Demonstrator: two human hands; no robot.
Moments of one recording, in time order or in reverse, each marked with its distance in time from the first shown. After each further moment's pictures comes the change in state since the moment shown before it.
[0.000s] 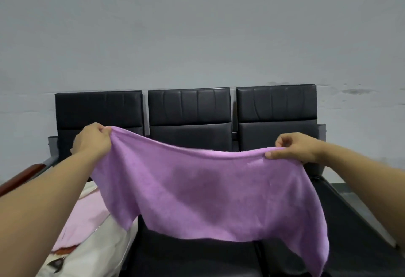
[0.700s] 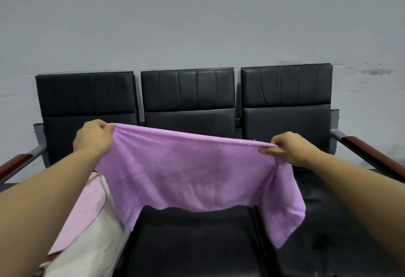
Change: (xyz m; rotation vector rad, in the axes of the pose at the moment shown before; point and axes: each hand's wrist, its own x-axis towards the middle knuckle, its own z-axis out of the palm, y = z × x) left_hand 0.027 0.001 0.071 0.056 -0.038 -0.013; right_hand 0.083 0.032 0.054 -0.206 0.065 -0.033
